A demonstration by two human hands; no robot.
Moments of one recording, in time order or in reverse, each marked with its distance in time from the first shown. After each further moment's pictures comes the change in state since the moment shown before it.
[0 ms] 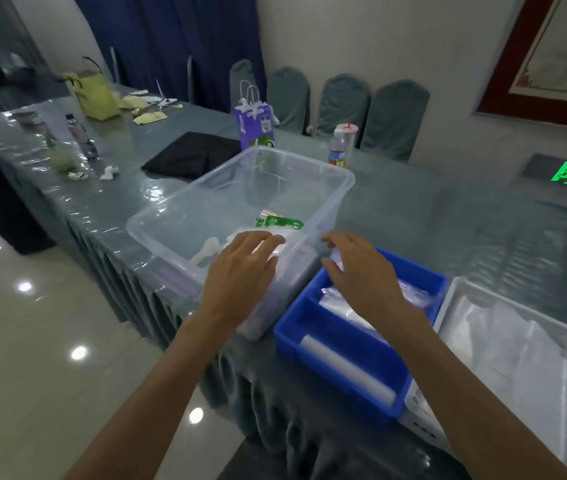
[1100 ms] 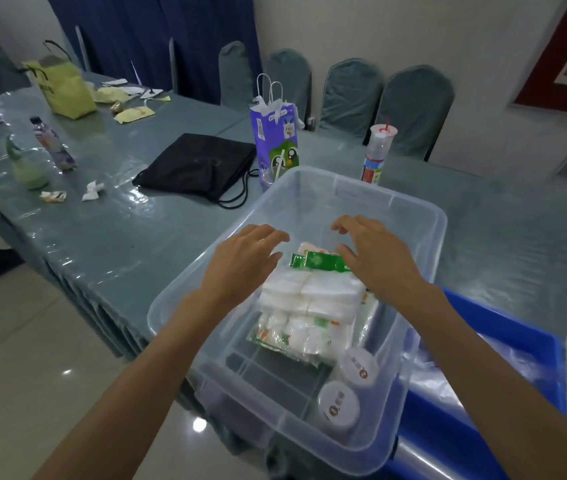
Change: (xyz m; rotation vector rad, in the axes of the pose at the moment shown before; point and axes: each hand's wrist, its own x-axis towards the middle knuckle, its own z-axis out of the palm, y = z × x) left_hand 0.130 -0.234 0.089 -0.065 -0.247 0.085; right_hand 0.229 -0.025 0.110 -0.141 -0.075 0.039
